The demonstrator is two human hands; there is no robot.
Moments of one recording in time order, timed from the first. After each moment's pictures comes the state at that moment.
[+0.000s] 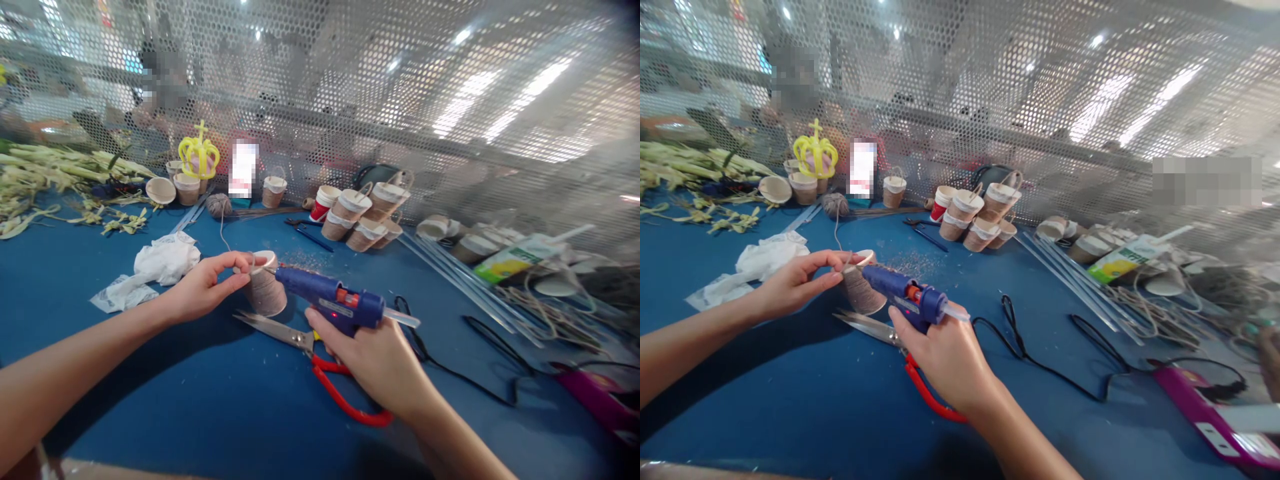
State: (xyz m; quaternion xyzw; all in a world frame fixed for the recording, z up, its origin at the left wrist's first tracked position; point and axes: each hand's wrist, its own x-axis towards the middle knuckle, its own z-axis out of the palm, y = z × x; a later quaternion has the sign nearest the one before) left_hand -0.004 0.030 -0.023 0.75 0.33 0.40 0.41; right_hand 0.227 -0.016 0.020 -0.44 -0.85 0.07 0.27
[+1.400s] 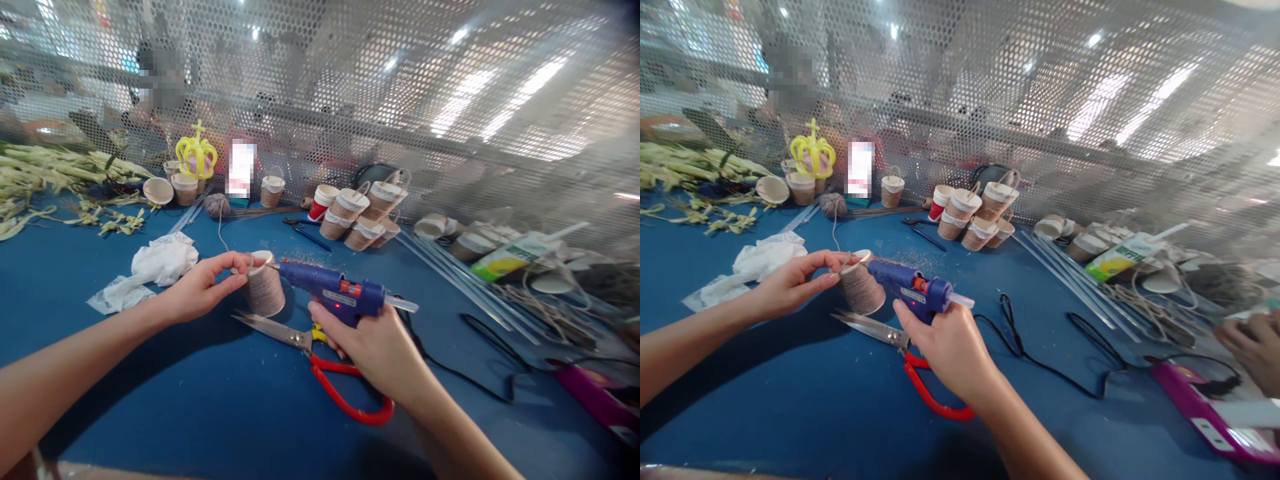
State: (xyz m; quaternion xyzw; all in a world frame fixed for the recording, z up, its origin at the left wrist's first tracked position) left_hand -0.005 0.031 -0.024 0.76 0.35 0.39 0.39; right_hand 0.229 -0.013 0.019 -0.53 -0.78 0.18 0.26
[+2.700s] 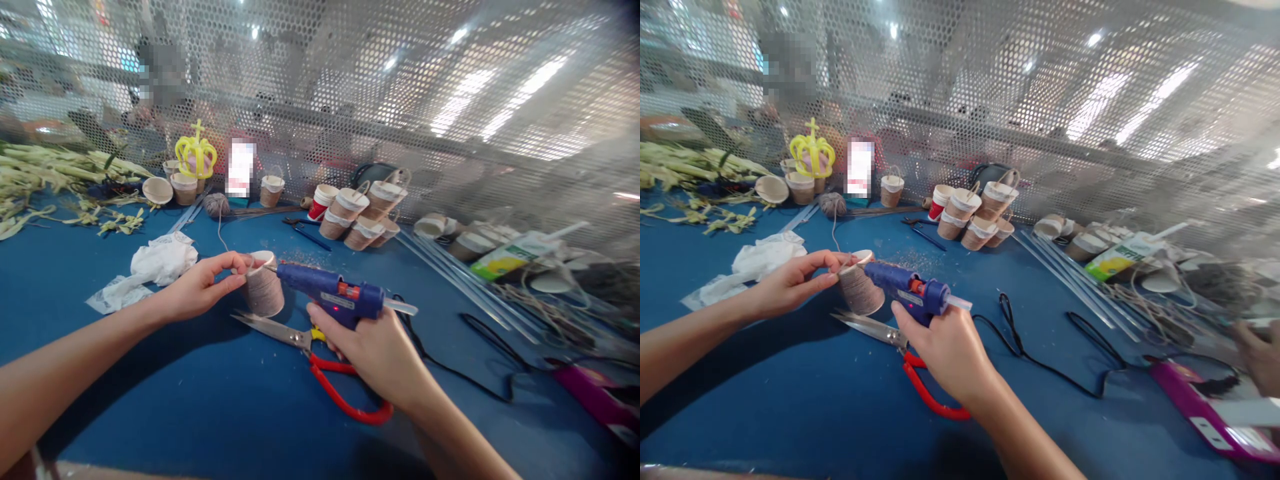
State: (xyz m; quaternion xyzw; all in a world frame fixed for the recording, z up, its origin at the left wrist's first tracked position) left_hand -0.007 0.032 -0.024 0.77 0.34 0.37 0.39; right_hand 0.231 -0.012 0.019 -0.50 -0.81 0.13 0.27
